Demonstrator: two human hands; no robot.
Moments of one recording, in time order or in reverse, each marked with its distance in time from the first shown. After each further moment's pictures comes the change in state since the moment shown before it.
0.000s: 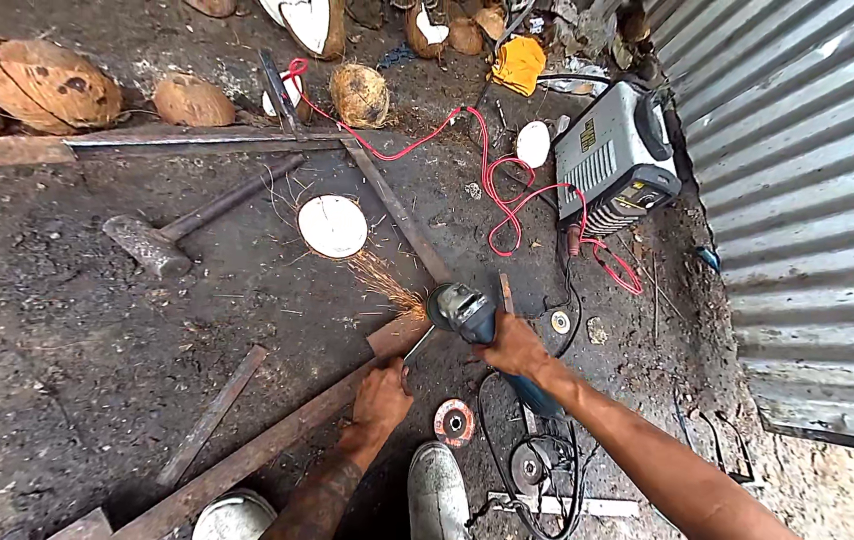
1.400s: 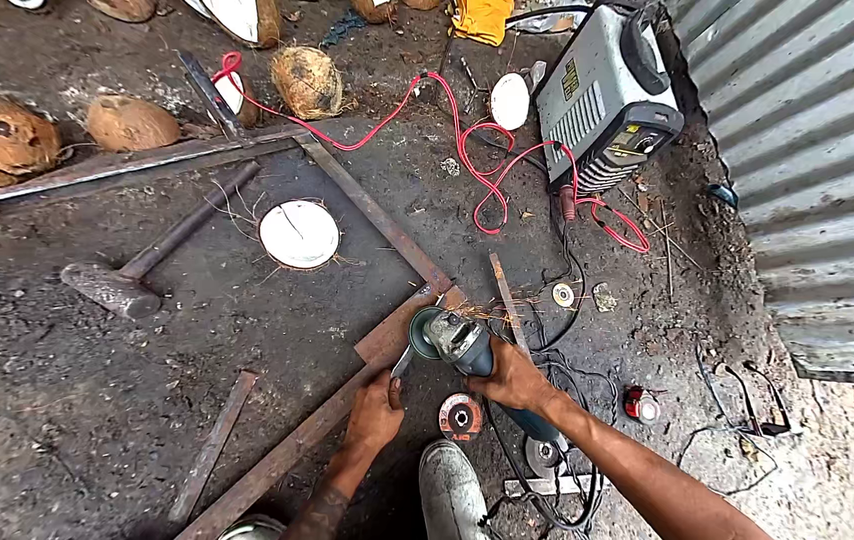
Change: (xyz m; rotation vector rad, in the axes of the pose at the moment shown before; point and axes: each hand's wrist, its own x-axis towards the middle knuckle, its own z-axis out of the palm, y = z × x) left_hand 0.004 -0.027 0.022 -0.183 0.090 0.120; right_hand -0.018 0.041 0.061 0.286 -0.028 -0.136
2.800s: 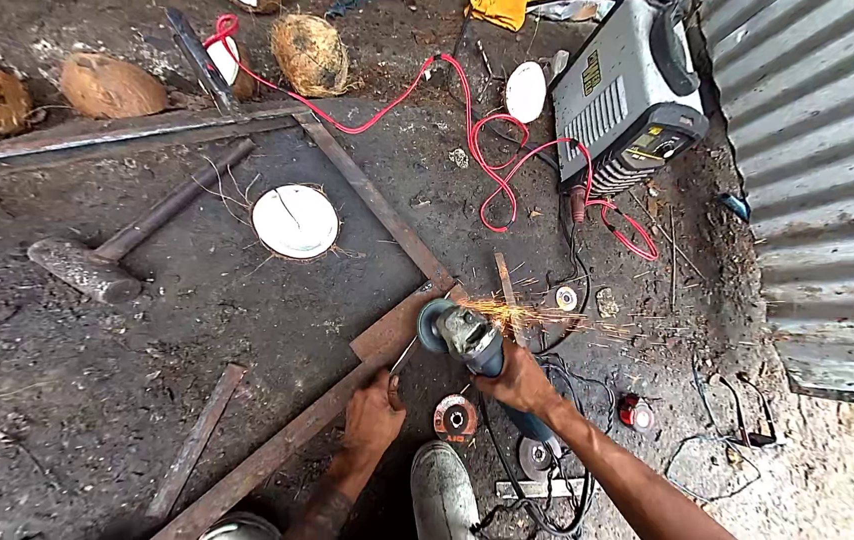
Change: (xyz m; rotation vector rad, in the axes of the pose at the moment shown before) left_hand -0.004 0.001 0.021 0.063 0.208 0.030; right_hand 0.008 0.021 0.006 0.054 0.089 0.003
